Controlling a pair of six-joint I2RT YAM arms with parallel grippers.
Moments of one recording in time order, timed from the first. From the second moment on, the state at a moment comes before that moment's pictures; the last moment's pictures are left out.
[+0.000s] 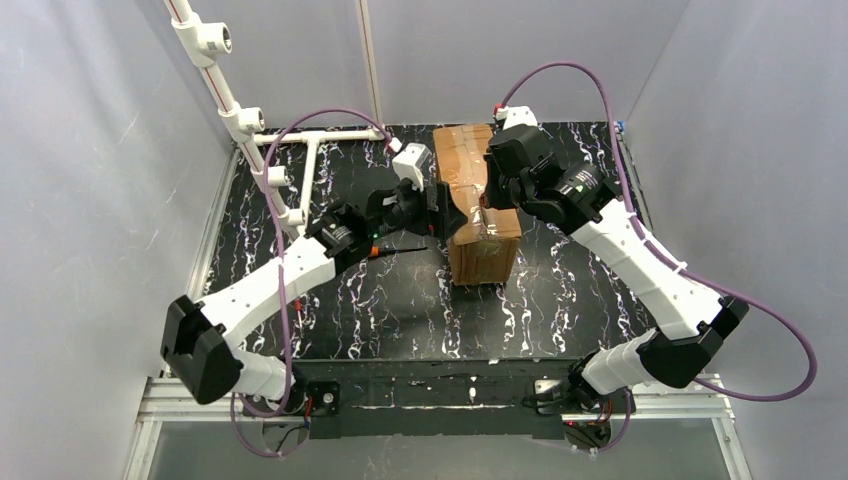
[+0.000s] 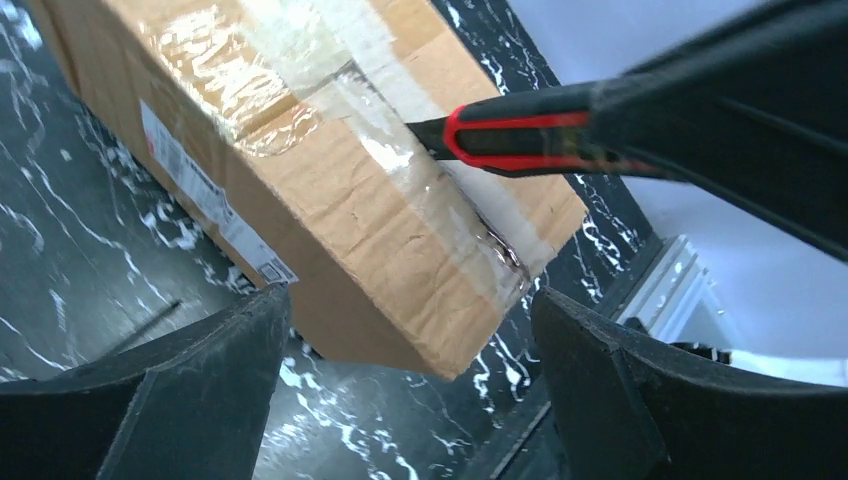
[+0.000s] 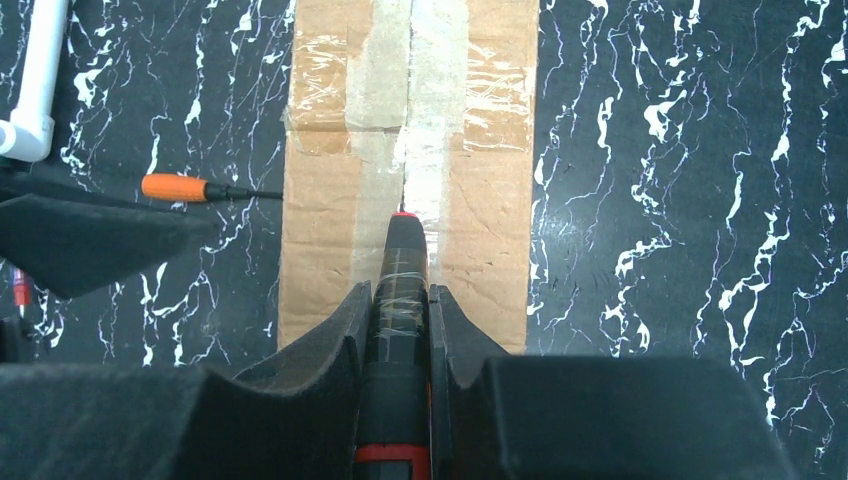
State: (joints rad) left arm -0.77 1.34 1.15 -0.14 0.13 -0.41; right arm 0.80 1.39 1.71 -1.00 0.43 0.41
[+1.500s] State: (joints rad) left arm -0.77 1.72 1.57 -0.34 -0.24 -0.77; right arm 0.81 1.38 1.71 -1.03 0.43 0.35
